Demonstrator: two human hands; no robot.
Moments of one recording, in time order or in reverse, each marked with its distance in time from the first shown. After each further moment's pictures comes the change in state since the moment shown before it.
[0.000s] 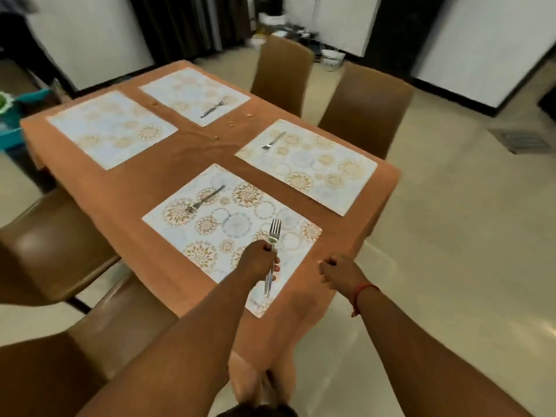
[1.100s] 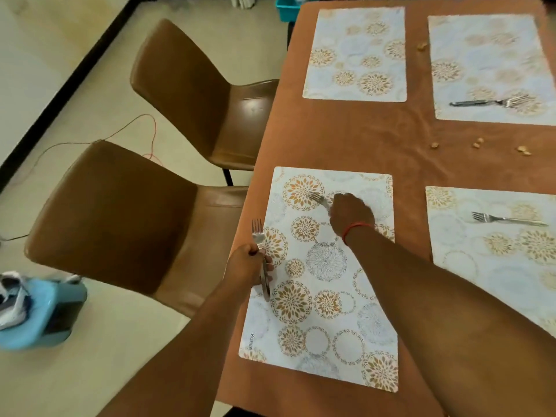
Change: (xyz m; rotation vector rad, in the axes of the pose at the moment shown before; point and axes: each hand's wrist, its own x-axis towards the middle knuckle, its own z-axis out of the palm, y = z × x) left_hand 0.074 -0.040 -0.078 -0.865 0.985 -0.439; right_hand 0.261 -0.253 0.242 -1.214 -0.492 -1.098
